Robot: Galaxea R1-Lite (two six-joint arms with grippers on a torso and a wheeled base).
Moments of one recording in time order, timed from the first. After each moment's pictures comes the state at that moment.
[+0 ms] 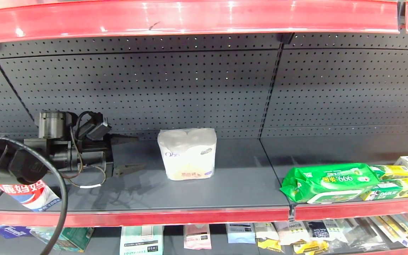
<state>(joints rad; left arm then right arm) 0.01 1.93 -0.85 -0.51 -0.98 0.63 0.02 0.18 -0.59 0.50 -0.57 -0.30</state>
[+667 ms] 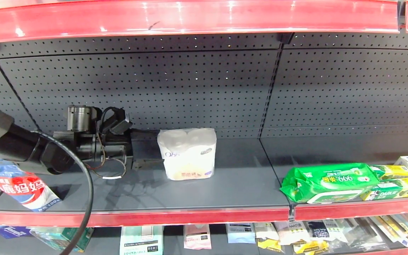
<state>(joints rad) -0.09 2.02 -0.99 -0.51 -0.97 0.62 0.01 0.16 -0.59 0.50 -0.57 -0.31</state>
